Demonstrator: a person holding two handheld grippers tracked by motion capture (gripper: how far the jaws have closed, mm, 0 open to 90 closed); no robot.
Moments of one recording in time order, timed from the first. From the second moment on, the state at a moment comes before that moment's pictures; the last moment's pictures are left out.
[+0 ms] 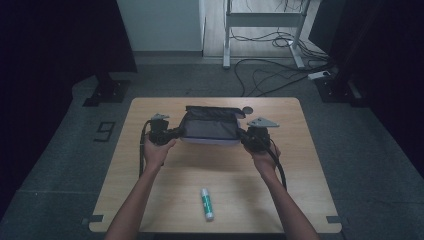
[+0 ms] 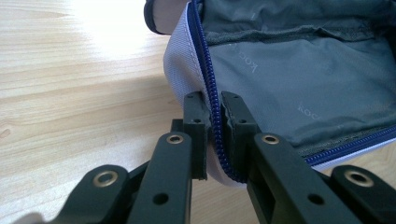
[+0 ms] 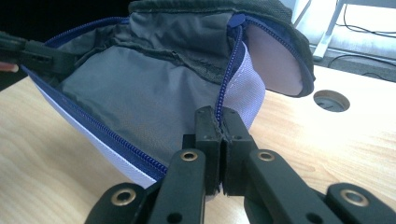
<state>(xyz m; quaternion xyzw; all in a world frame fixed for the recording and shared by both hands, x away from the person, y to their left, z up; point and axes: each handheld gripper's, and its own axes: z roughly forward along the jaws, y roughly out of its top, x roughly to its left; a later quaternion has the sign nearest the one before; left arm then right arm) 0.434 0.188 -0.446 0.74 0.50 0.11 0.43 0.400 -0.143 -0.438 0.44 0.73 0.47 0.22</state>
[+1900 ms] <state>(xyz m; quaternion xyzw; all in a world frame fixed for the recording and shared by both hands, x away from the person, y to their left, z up) 0.395 0.189 -0.524 0.77 0.50 0.03 0.39 0.369 -0.150 -0.523 0.46 0.75 0.45 0.16</state>
